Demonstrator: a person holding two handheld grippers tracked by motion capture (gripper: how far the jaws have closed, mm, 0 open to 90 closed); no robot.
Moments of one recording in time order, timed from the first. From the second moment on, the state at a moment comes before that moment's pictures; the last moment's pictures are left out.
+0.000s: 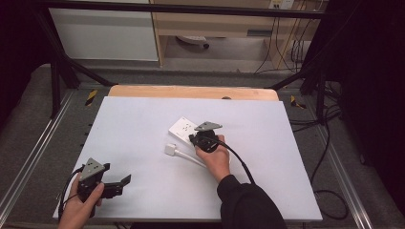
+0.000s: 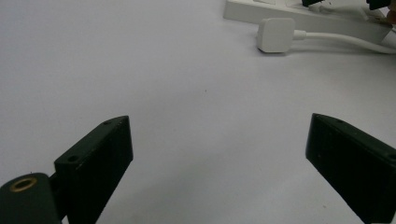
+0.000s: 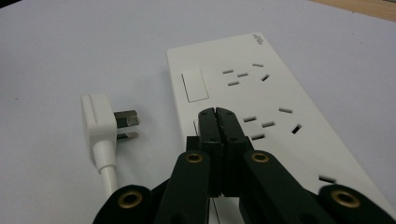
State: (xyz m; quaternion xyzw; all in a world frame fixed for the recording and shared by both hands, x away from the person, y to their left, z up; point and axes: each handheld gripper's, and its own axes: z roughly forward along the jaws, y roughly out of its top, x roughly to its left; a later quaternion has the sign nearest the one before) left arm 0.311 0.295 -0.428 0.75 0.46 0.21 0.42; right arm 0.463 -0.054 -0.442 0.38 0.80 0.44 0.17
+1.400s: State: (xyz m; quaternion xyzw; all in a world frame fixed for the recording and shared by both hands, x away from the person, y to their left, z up) left arm 0.311 0.294 -0.428 0.75 0.46 0.21 0.42; right arm 0.462 -0.054 -0.444 0.38 0.79 0.44 0.17
